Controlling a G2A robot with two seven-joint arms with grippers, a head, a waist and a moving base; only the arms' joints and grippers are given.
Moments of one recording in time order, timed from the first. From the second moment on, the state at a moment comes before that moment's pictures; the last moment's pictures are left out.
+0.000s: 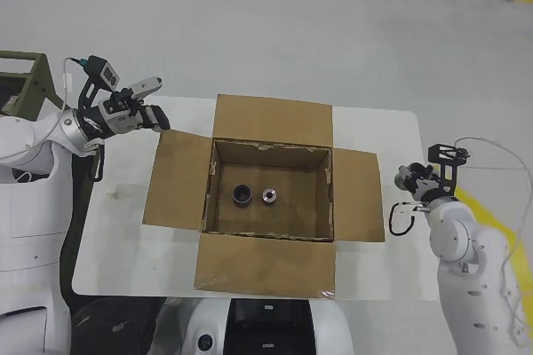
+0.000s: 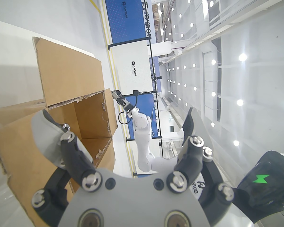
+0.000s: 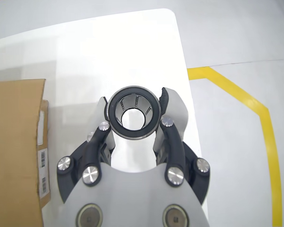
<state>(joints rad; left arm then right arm) 1.03 -0.96 -1.66 -1.51 -0.43 0.10 -1.19 -1.47 -1.27 1.62 -1.85 -1.13 0.11 0.69</state>
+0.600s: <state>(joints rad) 1.03 -0.96 -1.66 -1.51 -0.43 0.10 -1.19 -1.58 -1.27 1.59 -2.19 -1.14 0.10 0.65</state>
